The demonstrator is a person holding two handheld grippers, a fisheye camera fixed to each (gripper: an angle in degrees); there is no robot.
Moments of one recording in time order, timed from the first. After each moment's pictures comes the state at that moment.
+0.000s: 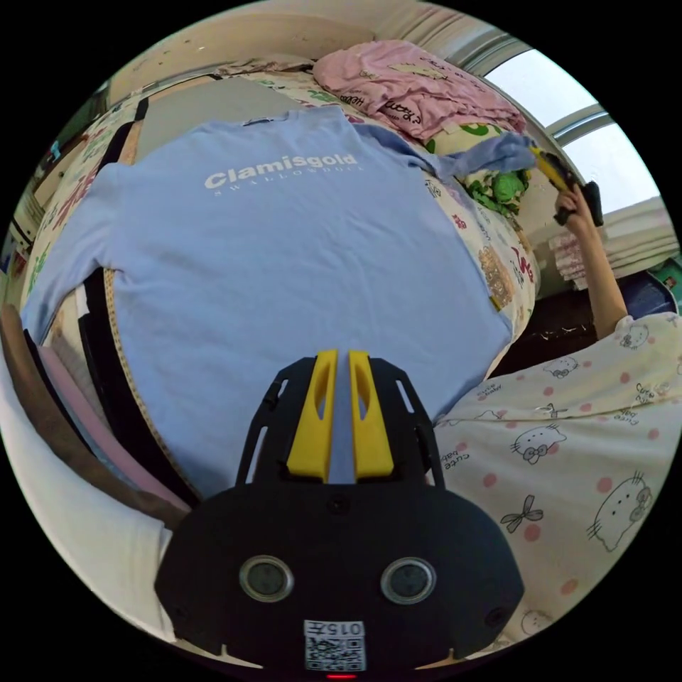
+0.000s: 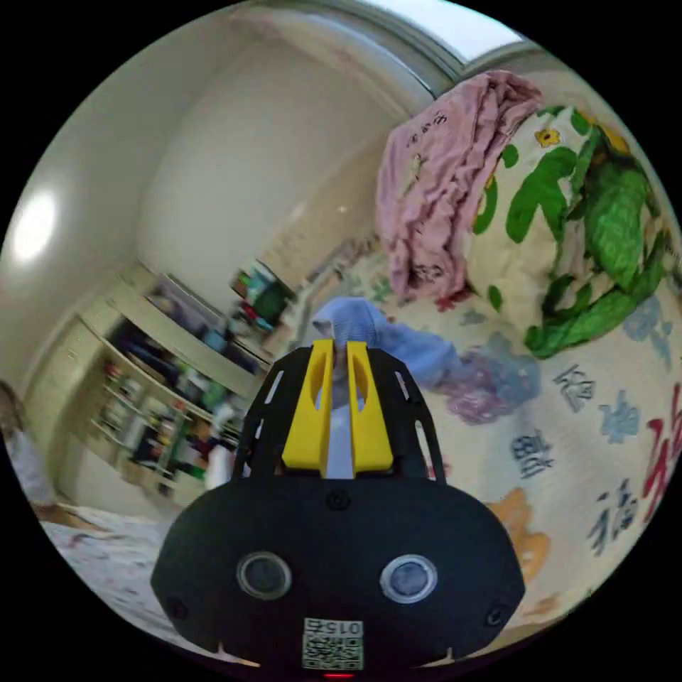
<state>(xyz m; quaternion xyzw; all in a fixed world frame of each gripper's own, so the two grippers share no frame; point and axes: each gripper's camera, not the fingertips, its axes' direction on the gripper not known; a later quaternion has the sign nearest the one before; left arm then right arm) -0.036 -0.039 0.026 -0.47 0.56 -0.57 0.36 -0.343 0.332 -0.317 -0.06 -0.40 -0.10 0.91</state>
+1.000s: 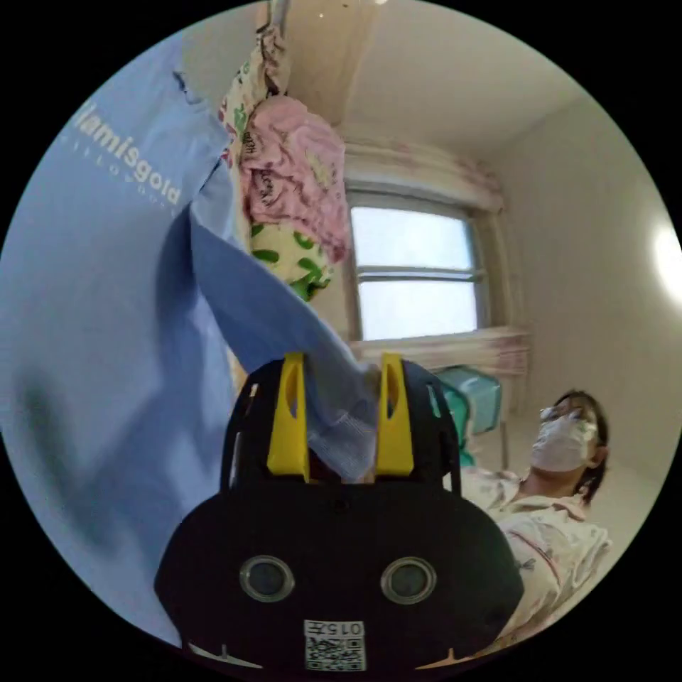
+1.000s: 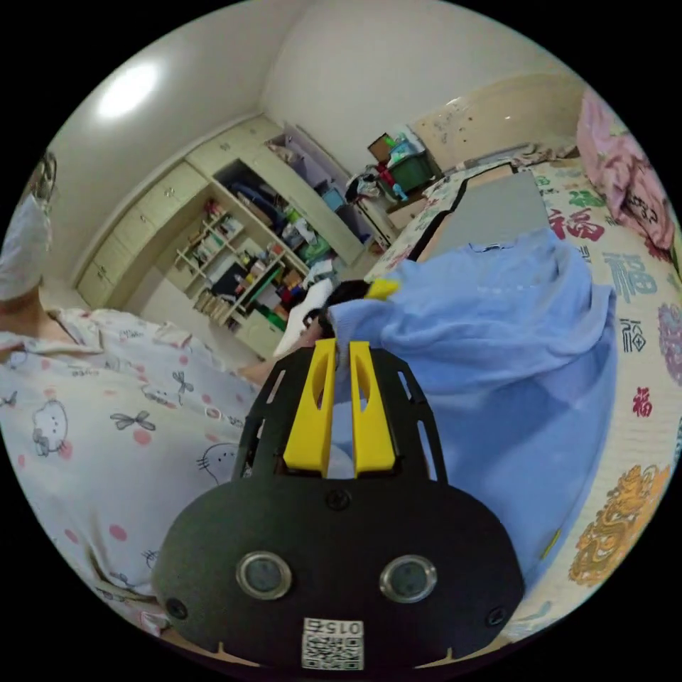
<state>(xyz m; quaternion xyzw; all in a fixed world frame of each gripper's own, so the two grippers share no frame) 0.178 -0.073 0.063 -0.14 0.56 -0.82 0.06 -0.262 0.547 -0.368 -0.27 -0.44 -0.41 0.75</state>
